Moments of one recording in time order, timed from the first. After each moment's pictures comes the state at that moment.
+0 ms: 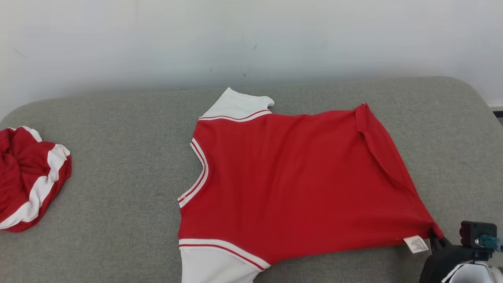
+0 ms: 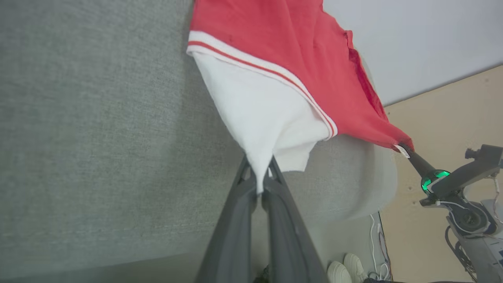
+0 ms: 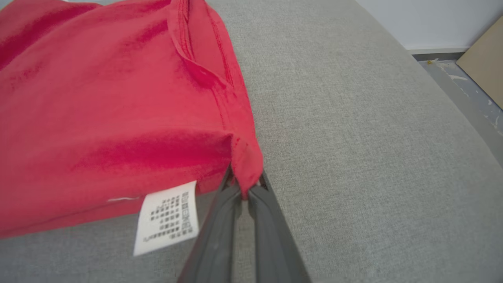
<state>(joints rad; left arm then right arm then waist) 0.11 0.43 -0.52 -0.08 -1.10 0.11 0.02 -0.11 -0.12 -0.22 0.35 0.07 0.13 0.24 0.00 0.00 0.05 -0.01</state>
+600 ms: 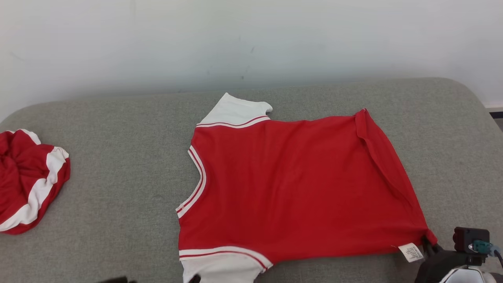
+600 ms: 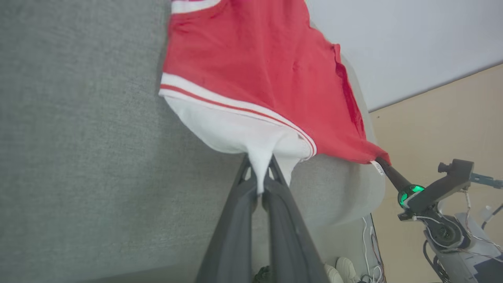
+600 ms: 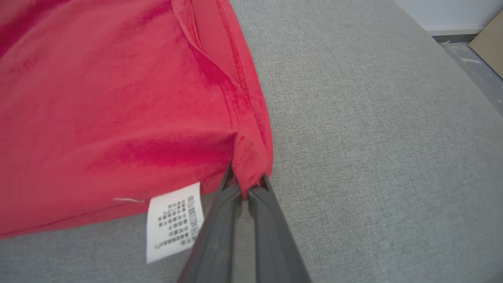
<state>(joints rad) 0.11 0.44 -0.52 -0.14 -1.12 0.14 0.06 -0.09 -0.12 -0.19 0.38 0.10 0.13 0.23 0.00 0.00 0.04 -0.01</state>
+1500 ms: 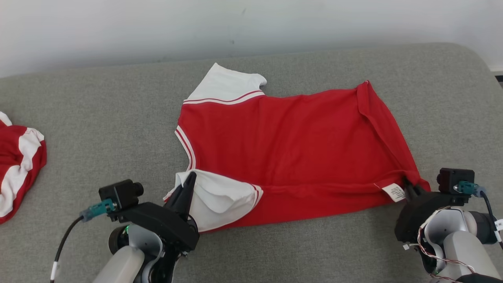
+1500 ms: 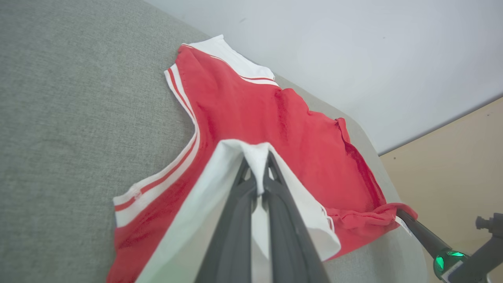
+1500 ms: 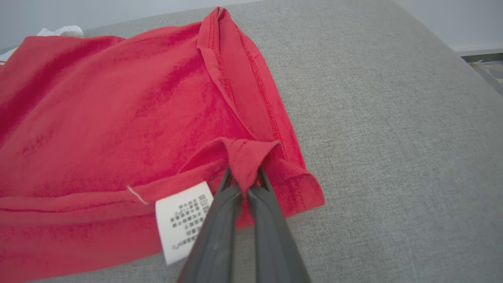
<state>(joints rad) -0.40 0.24 -0.50 0.27 -1.01 0.10 -0.06 -0.38 -0.13 -0.11 0.53 0.15 0.13 0.19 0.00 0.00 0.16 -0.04</state>
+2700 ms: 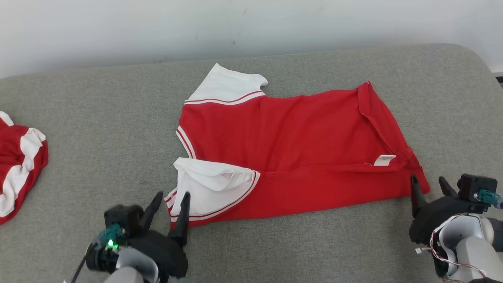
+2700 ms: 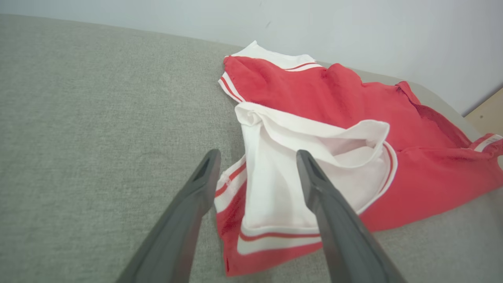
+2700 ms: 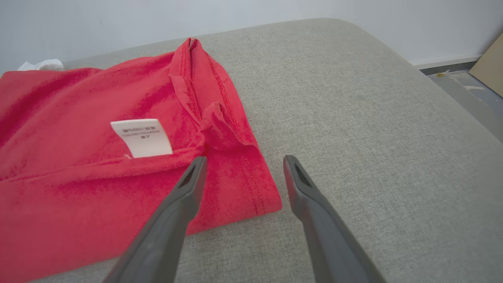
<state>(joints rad) -0.41 0.30 -0.60 0.42 -0.77 0.12 -0.23 -0.39 -0.13 -0.19 0.57 0.13 0.13 0.06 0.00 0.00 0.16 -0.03</state>
